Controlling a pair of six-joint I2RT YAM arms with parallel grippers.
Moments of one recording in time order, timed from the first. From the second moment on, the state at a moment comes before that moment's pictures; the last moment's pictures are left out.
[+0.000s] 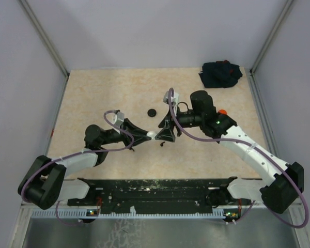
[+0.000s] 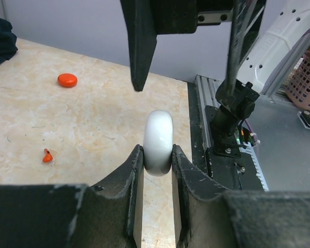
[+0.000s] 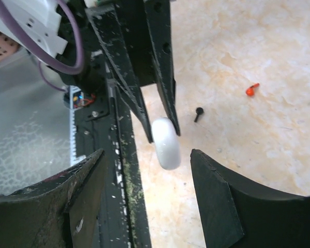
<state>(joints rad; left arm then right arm) -0.49 1.27 0.37 1.23 0.94 -0.47 0.64 1.19 1.08 -0.32 -0.81 0.02</state>
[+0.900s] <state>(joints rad) -0.51 1.26 0.45 1.18 1.03 -0.50 0.70 1.14 0.90 -0.21 -0.77 -0.17</state>
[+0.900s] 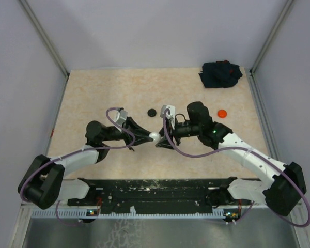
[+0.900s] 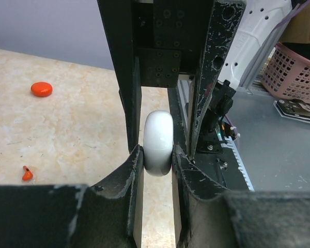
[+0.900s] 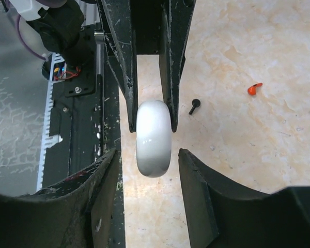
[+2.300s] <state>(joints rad) -0.53 1.04 0.41 0.79 0.63 -0.27 0.61 1.15 0.88 -0.17 -0.65 -0.01</state>
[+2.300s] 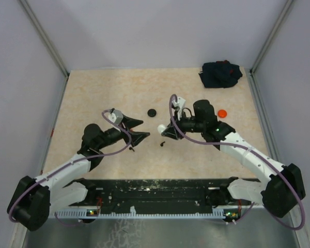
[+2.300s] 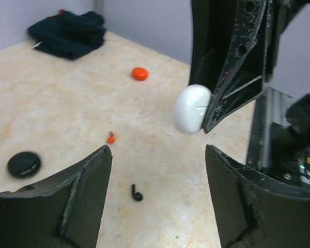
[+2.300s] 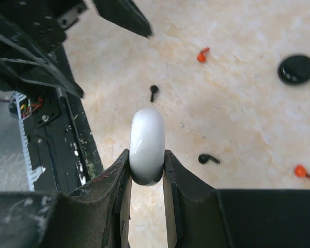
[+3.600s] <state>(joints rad) -0.53 1.02 0.30 0.50 -0.10 -0.17 -0.06 1.56 0.64 0.04 -0.44 0.54</state>
